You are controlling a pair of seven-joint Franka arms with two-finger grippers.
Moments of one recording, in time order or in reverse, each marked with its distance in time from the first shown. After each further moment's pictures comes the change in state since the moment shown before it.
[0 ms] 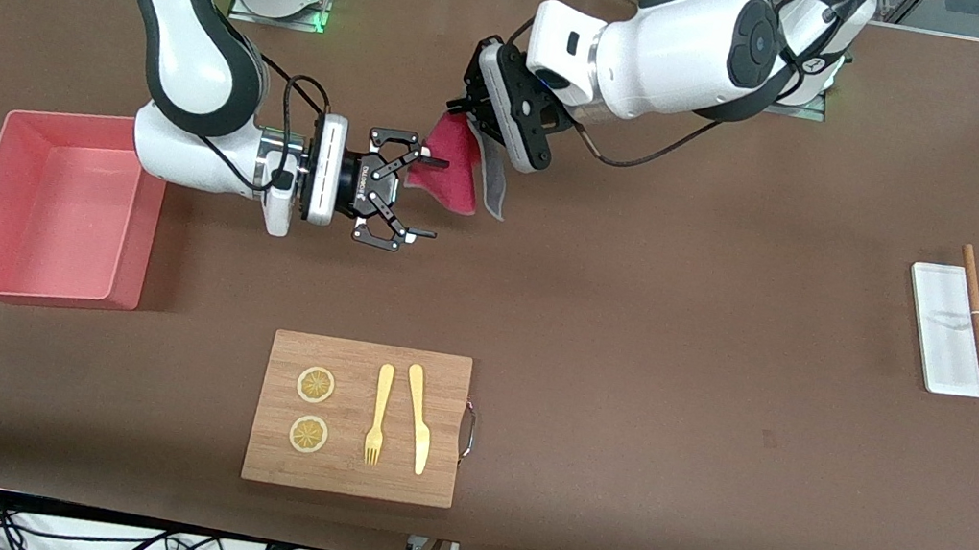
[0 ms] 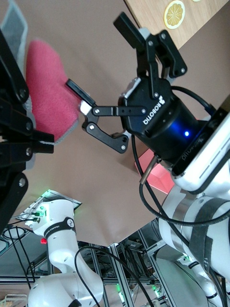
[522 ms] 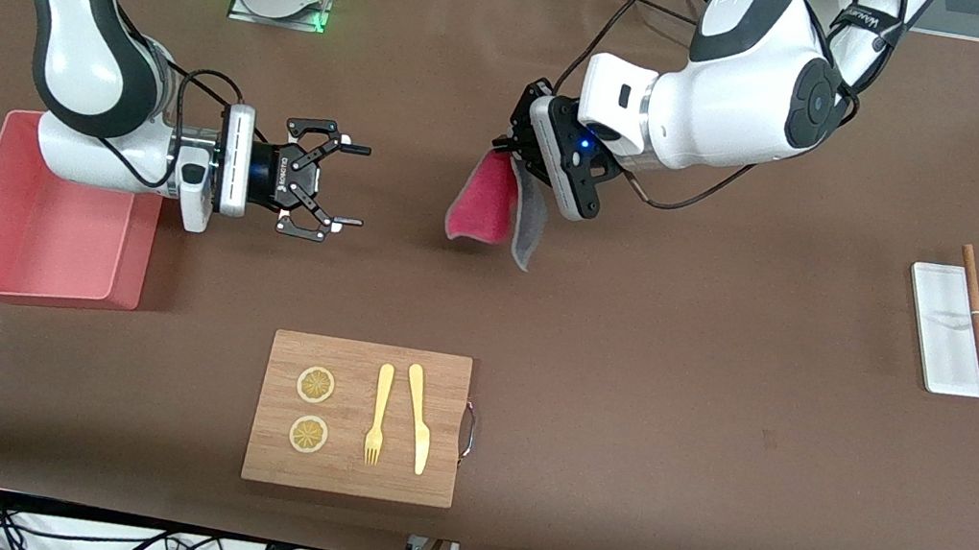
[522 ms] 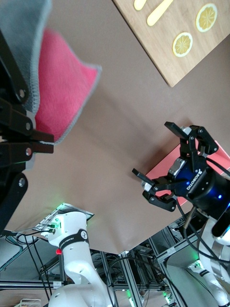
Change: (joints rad) left arm 0.085 0.001 0.013 -0.003 0.016 -0.122 0.082; right arm -0.138 -0.022 -0.048 -0.031 -0.120 -0.223 -0.046
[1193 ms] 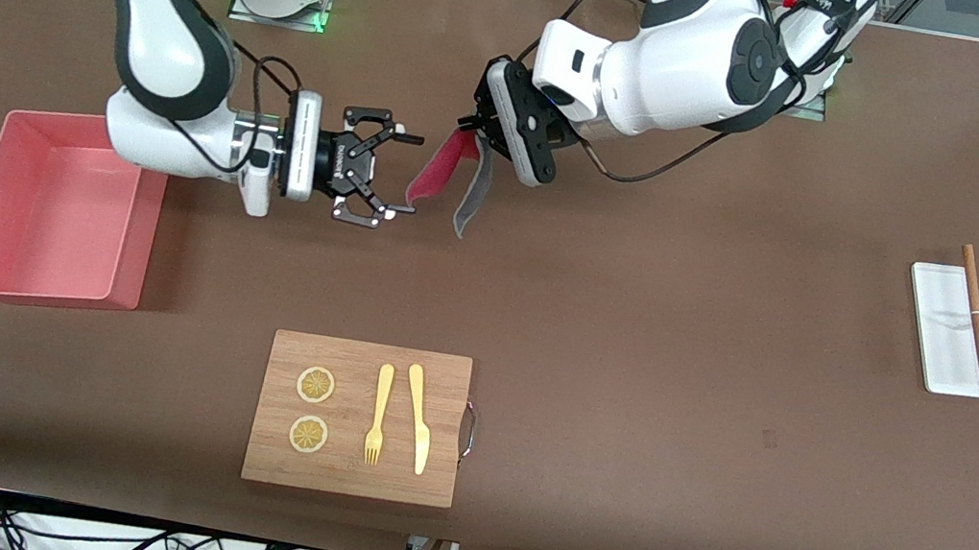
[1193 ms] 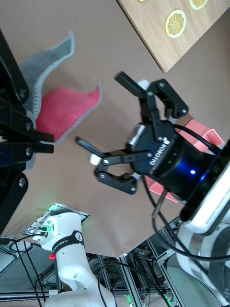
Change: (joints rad) left arm -0.094 0.003 -0.008 -0.037 0.000 0.148 -0.015; right arm 0.143 -0.050 0.020 -0.069 0.072 0.152 0.000
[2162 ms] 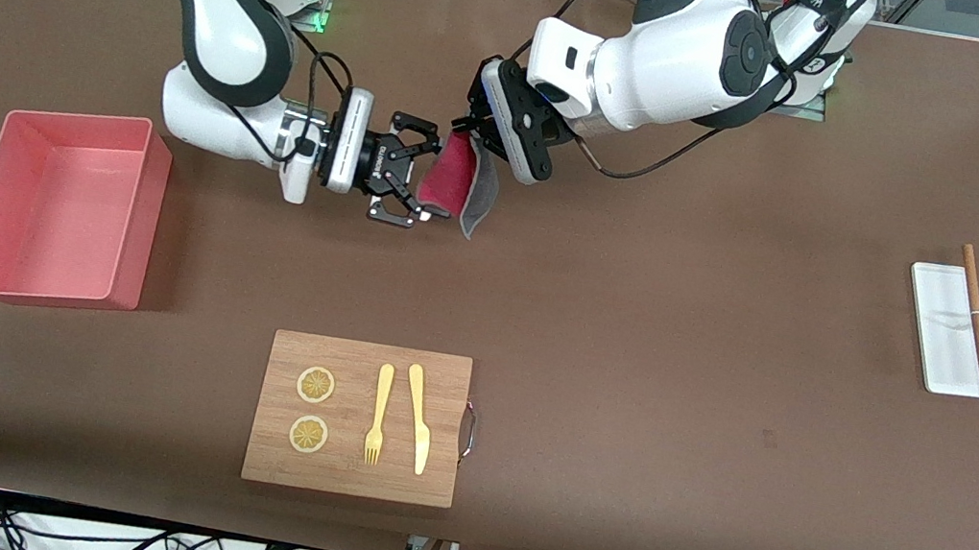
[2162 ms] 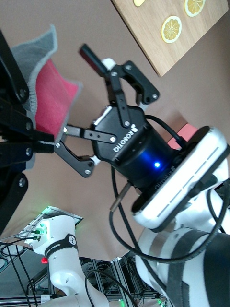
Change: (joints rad) left arm -0.007 0.000 0.002 -0.009 0.000 0.038 -0.011; right arm 0.123 0.001 0.001 -0.024 0.160 0.223 -0.079
